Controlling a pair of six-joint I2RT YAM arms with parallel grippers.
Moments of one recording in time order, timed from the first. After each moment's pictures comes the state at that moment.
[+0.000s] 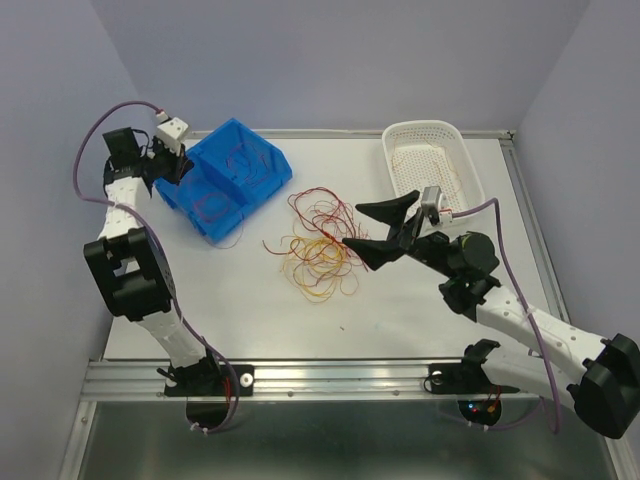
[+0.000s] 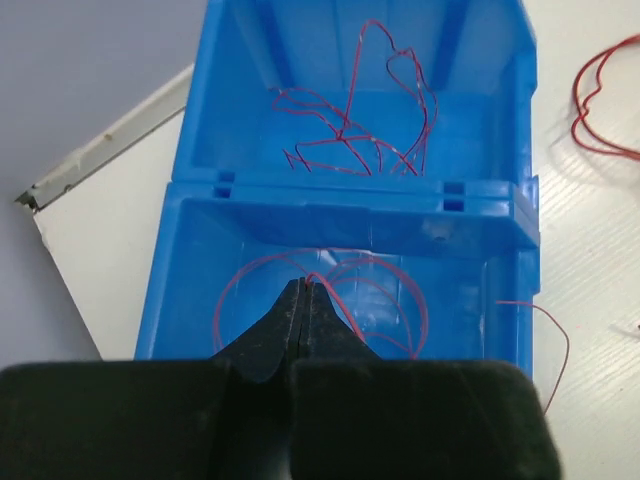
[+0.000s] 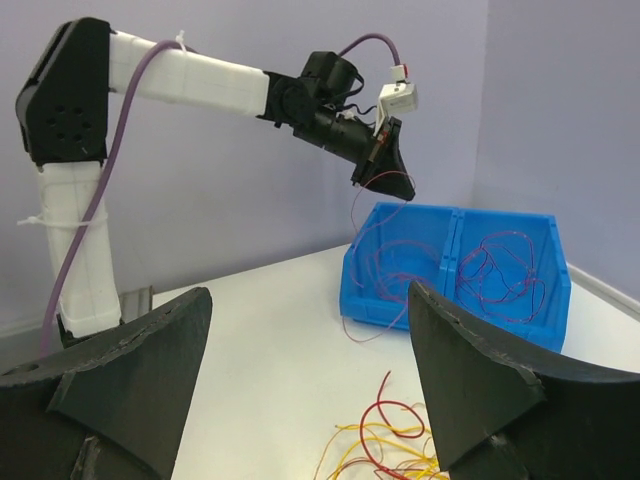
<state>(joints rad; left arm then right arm) 0.34 1.77 1.47 -0.29 0.82 0.60 0.69 0.99 0.60 0.85 -0.43 0.28</state>
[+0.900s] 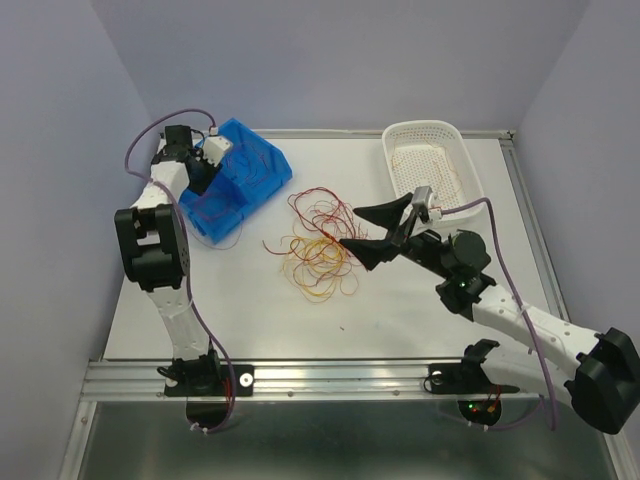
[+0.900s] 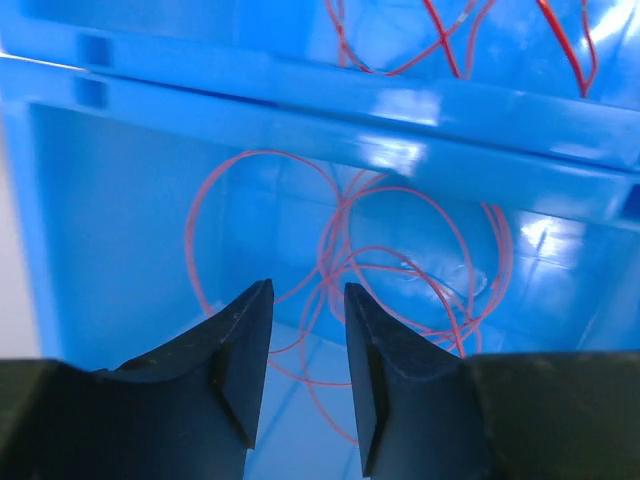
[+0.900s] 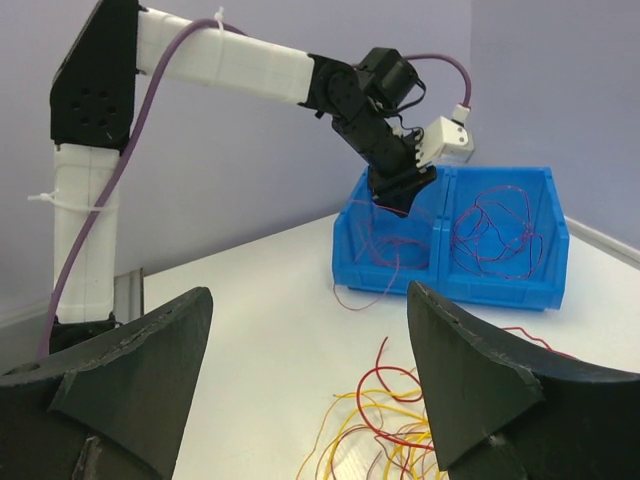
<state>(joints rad) 0.12 1.99 1.59 -0.52 0.12 0.73 0.69 1.01 0.58 0.82 -0.40 0.28</state>
